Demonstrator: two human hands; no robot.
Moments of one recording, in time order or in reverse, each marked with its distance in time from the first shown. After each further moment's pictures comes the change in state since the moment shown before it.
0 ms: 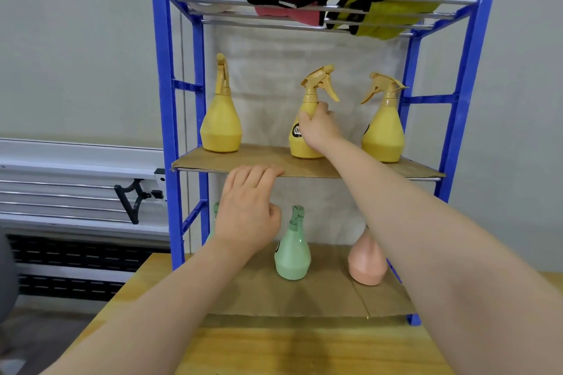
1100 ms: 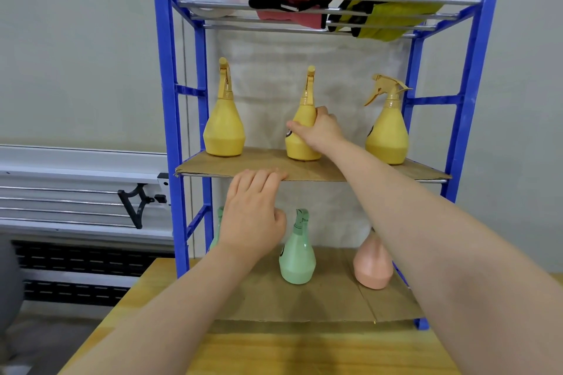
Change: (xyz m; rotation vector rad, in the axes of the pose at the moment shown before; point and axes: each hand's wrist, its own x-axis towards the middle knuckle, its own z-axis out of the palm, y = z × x) left_hand -0.001 0.002 -0.002 -0.001 -0.021 -0.009; right_hand 0.007 0.002 0.001 -0.001 -0.046 -0.016
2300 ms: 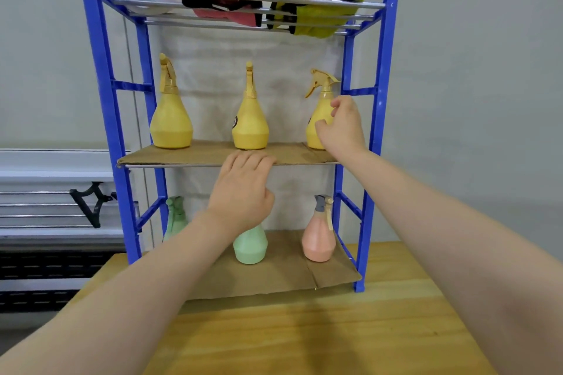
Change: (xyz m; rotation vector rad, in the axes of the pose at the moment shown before) left_hand 0.025 0.075 -0.007 0.068 -0.191 0.134; right_hand -0.071 0.077 -0.111 0.059 0.372 -0.085
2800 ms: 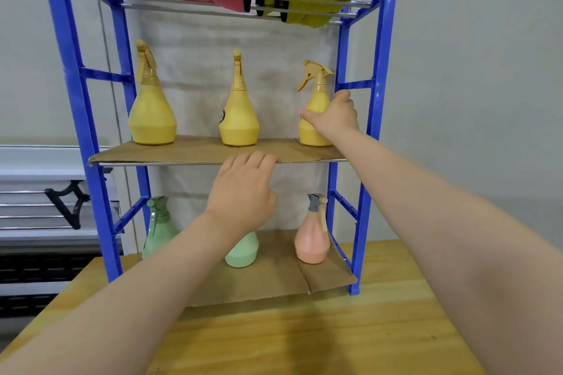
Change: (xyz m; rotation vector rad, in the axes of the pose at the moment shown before) left_hand 0.011 0.013 0.018 0.031 0.002 -0.012; right_hand 0.038 0.014 0.016 -0.173 -0.073 0.198
